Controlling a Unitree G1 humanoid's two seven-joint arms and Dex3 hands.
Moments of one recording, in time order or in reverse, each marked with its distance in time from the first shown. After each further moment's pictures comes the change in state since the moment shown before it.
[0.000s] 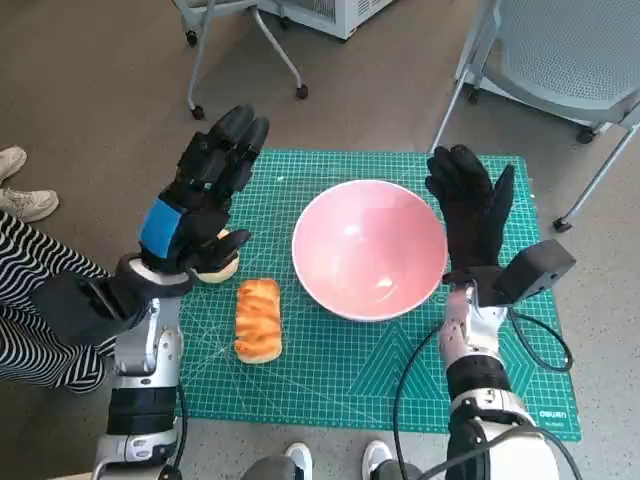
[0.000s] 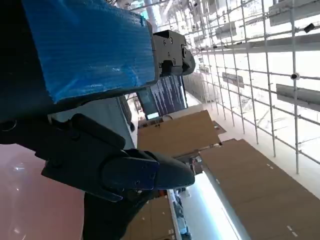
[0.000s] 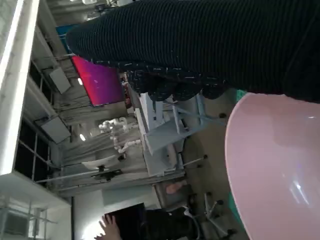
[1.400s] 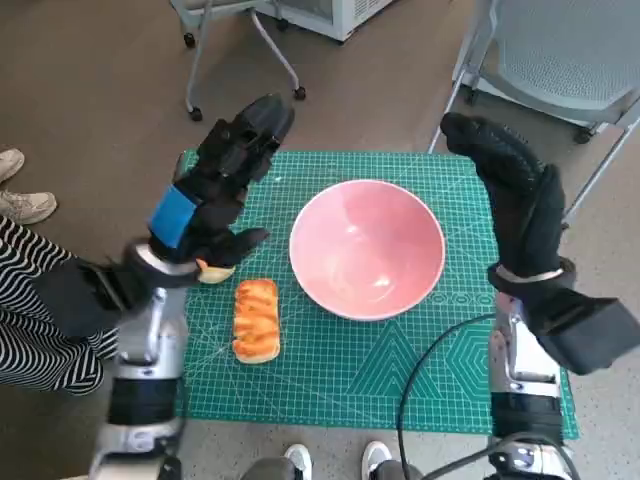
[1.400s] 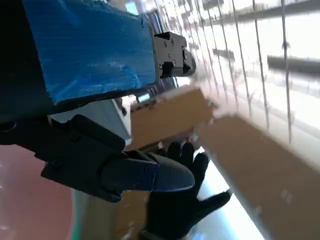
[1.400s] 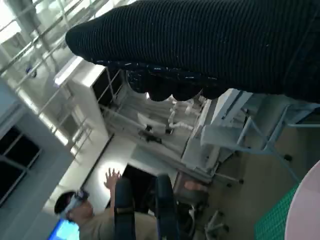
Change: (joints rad) left arm -0.117 0.116 -0.035 0.008 0.008 0.011 -0.130; right arm 0.275 -0.126 0.206 -0.902 -0.075 0.108 0.029
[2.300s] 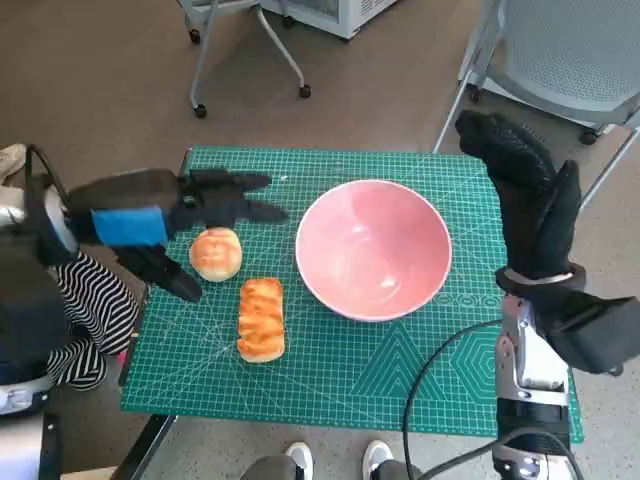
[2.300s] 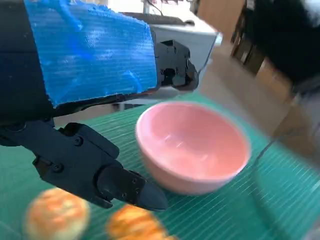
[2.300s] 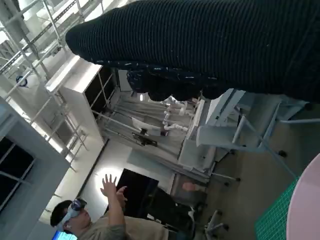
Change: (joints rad) left arm -0.150 0.446 -0.165 0.132 0.367 -0.434 -0.373; right arm 0.020 0.001 -0.004 -0.032 -0.009 0.053 -0.054
